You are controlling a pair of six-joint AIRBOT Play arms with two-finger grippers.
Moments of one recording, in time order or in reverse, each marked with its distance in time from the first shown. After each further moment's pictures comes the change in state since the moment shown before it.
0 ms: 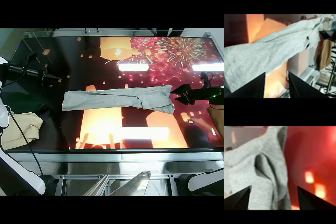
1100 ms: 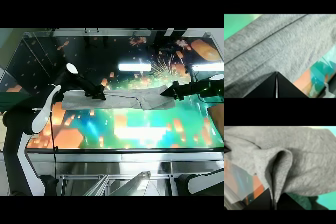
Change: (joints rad) left arm -0.580 -0.010 -0.183 0.255 0.369 0.040; right arm 0.145 0.049 0.066 0.000 0.174 0.031
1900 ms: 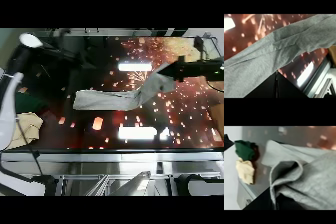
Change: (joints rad) left arm 0.202 0.388 0.001 -0.237 -0.027 0.073; right arm 0.192 0.217 0.072 0.212 -0.041 0.144
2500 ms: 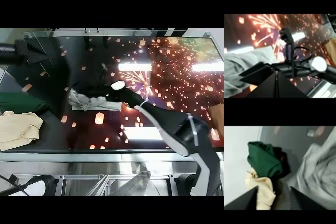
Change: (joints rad) left arm 0.303 0.382 -0.291 -0.023 -0.082 0.103; right arm 0.800 -0.489 0.290 0.377 -0.765 -0.127
